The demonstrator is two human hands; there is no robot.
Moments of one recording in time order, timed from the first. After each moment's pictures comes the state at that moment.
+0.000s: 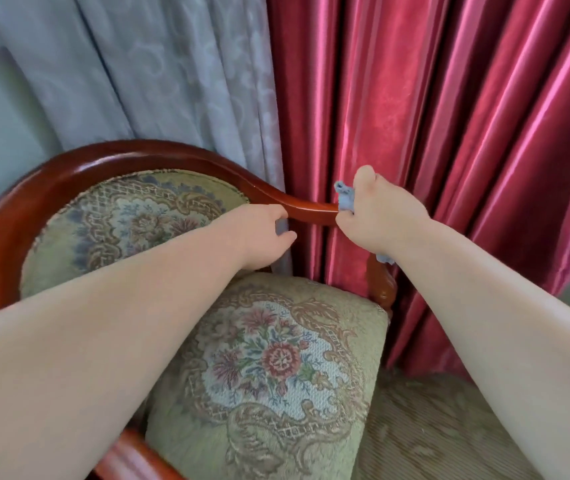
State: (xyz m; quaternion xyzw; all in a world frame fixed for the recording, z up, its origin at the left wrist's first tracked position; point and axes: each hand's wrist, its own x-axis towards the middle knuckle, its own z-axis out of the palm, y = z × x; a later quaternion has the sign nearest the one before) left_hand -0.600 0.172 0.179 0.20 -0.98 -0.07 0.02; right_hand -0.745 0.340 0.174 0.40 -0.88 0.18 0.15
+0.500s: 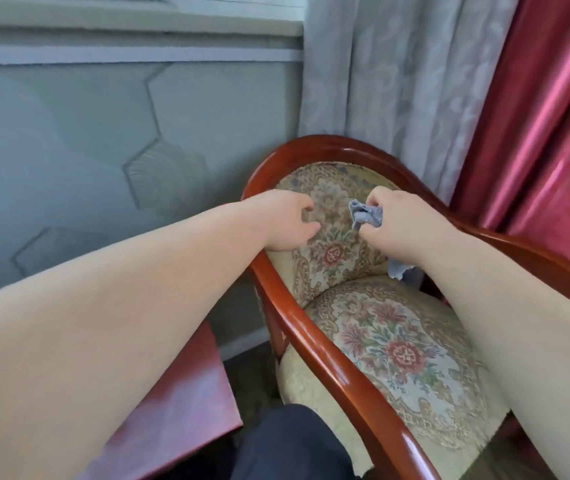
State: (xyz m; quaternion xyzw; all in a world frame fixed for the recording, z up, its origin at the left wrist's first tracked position) left_hand -0.331 0.129 0.229 0.39 -0.92 -0.05 0.04; right_hand -0.535 0.222 0.204 0.62 -0.76 0.17 0.06
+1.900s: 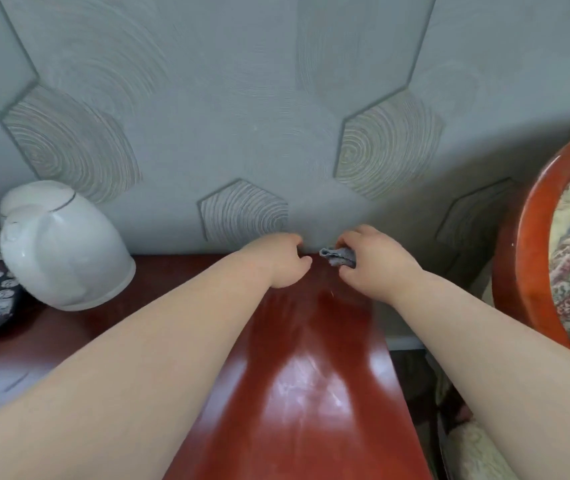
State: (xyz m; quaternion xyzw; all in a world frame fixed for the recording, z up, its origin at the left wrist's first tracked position) left_hand -0.030 -0.051 0.060 0.62 -0.77 -0.15 0.02; right_hand -0.235 -0.041 0.052 0.80 -0.58 0.12 -0.05
